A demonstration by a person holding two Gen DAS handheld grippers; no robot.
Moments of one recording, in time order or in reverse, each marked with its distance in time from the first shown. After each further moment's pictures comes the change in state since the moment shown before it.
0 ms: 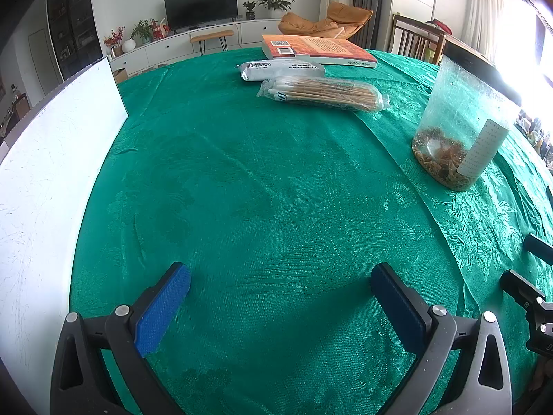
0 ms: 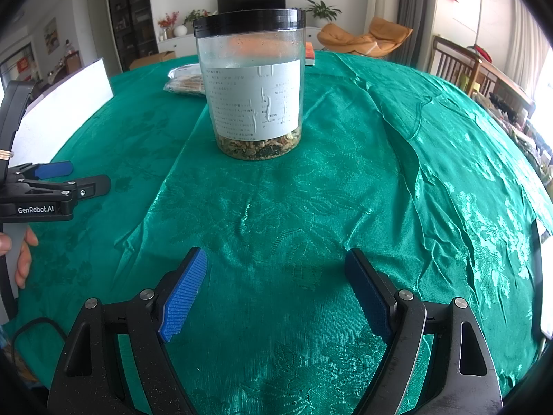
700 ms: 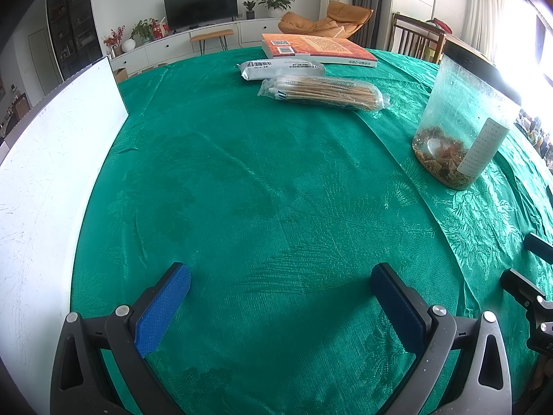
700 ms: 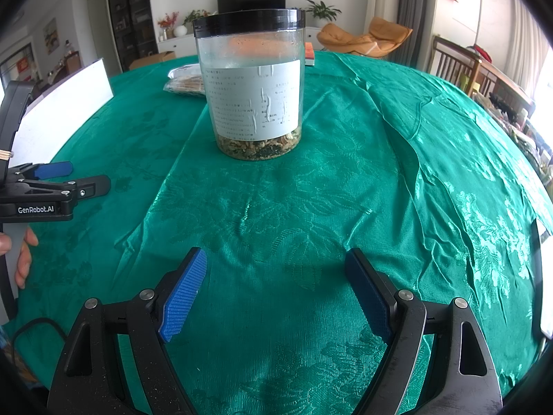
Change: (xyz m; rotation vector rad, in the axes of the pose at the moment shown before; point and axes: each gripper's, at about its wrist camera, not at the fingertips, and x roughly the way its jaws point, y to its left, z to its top) left arm 0.000 0.001 0.001 0.008 0.014 0.001; right arm 0.001 0.000 0.000 0.000 0.000 0.001
